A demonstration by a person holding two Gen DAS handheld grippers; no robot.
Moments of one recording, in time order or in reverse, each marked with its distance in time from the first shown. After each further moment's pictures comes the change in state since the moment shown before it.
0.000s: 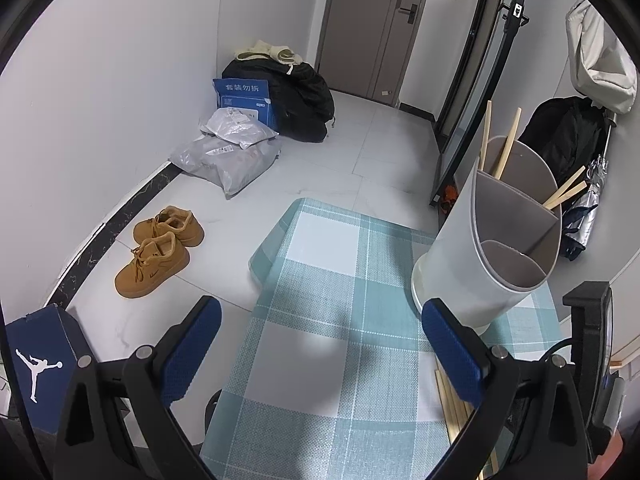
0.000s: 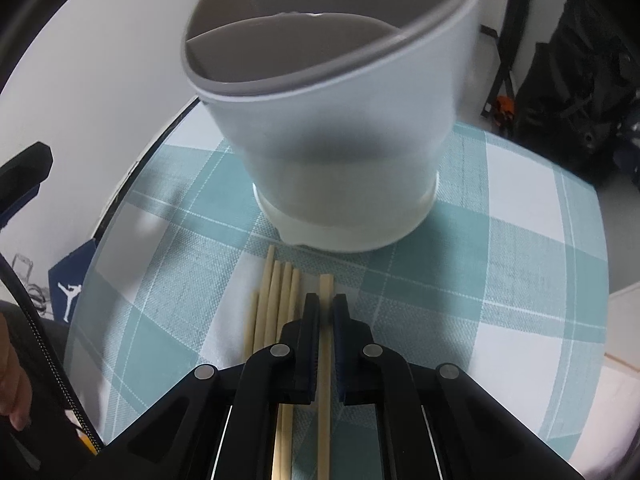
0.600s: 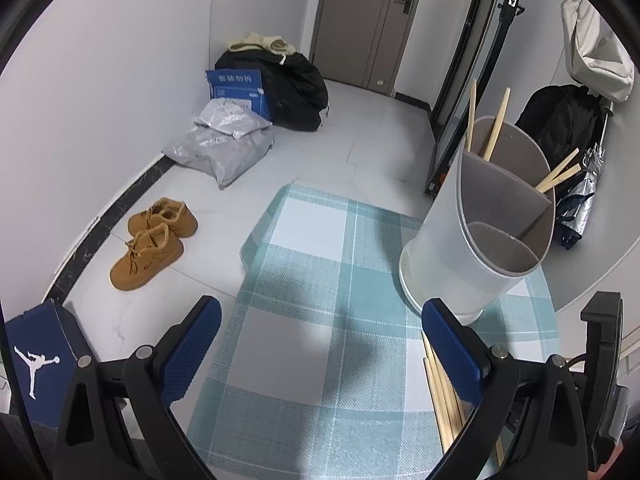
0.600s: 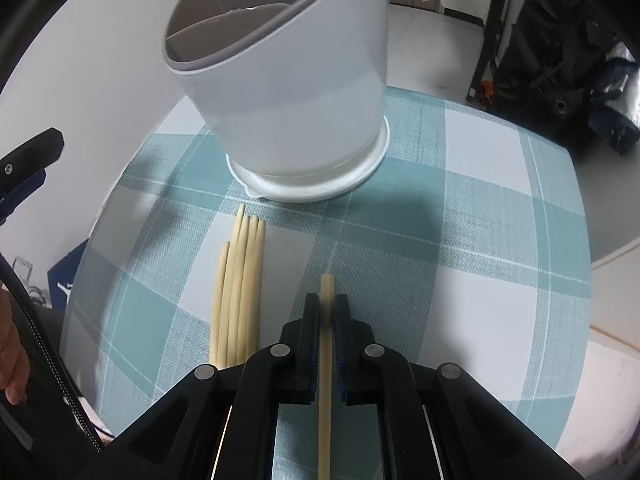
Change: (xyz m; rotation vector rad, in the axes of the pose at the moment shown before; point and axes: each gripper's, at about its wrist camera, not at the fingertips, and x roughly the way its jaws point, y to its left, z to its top) left arm 0.004 -0.012 -0.004 0.004 0.053 -0.011; right arm -0.012 -0.014 -0.020 0.028 0.009 -0.015
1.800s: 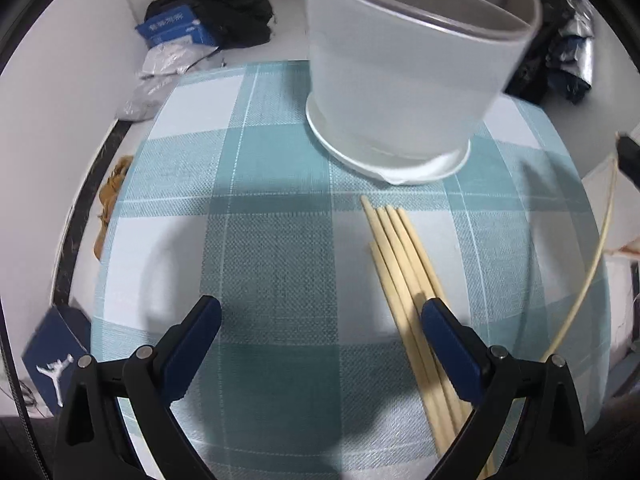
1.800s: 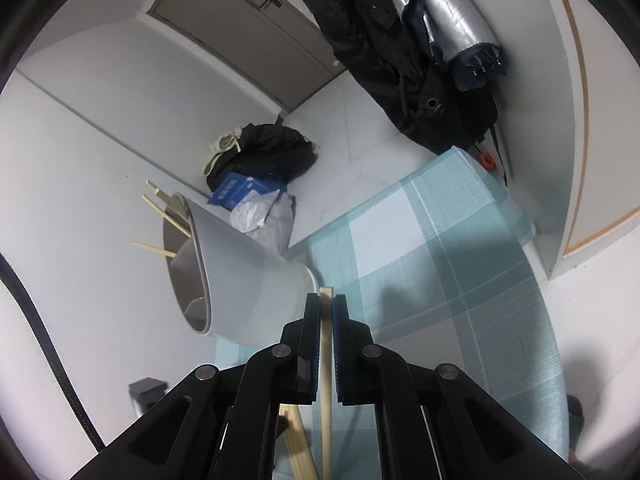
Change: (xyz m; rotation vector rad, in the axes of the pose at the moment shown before) left arm 0.056 -0.067 -0.049 0.219 0.342 0.049; right arm -0.072 -0.149 -0.019 0.628 -0.387 0.352
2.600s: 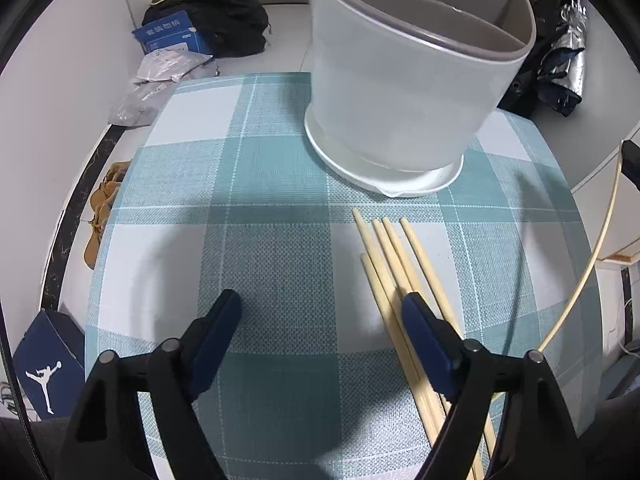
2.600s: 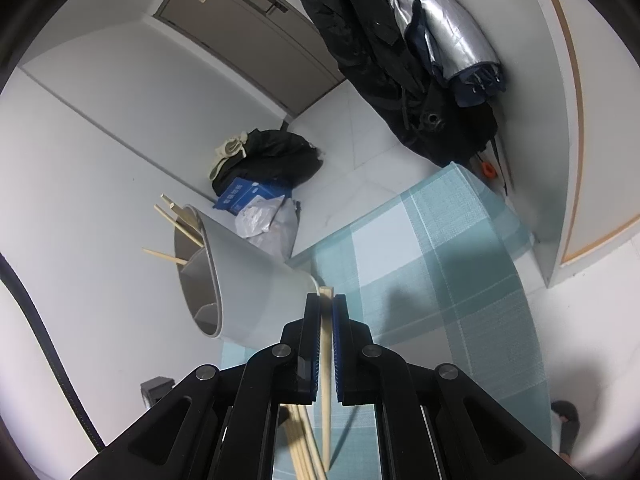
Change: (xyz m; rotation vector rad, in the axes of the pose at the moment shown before) left arm -0.005 -0.001 -0.003 0.002 -0.052 -0.043; right arm -0.023 0.004 0.000 -0.023 -0.017 0.012
